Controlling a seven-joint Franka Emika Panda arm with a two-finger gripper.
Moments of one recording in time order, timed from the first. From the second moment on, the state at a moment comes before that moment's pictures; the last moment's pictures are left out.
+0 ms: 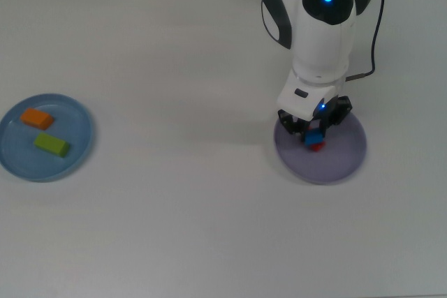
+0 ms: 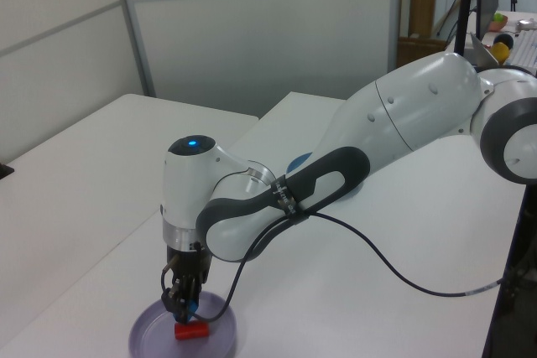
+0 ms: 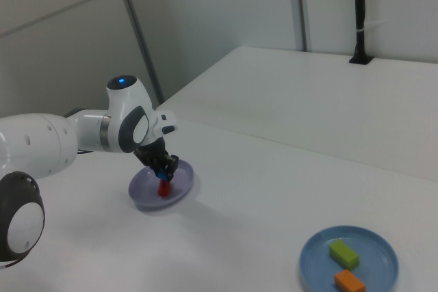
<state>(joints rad) 0.18 0.53 0.22 -1.58 -0.05 2.30 0.23</state>
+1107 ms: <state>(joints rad) 0.16 0.34 0.11 -1.57 -0.05 1.97 0.23</state>
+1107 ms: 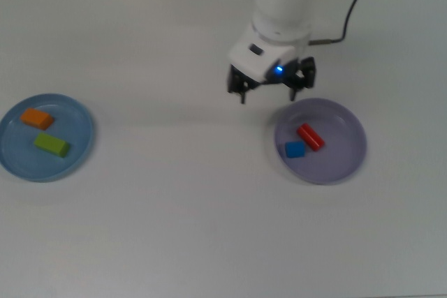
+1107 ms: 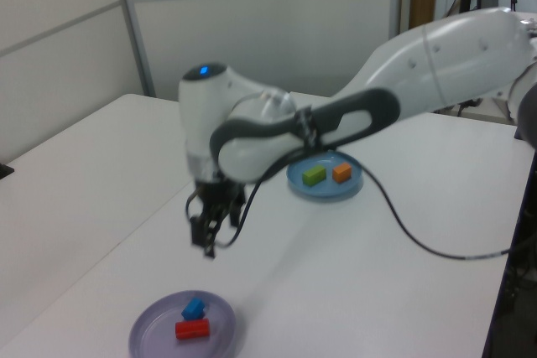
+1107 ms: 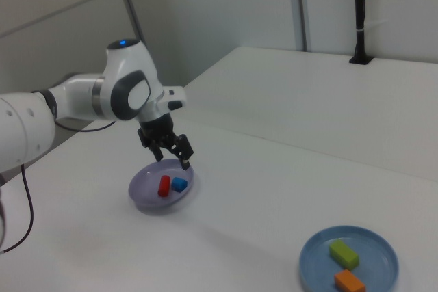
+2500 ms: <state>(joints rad) 0.15 0.03 -0.13 -1.58 -0.08 1.59 0.06</state>
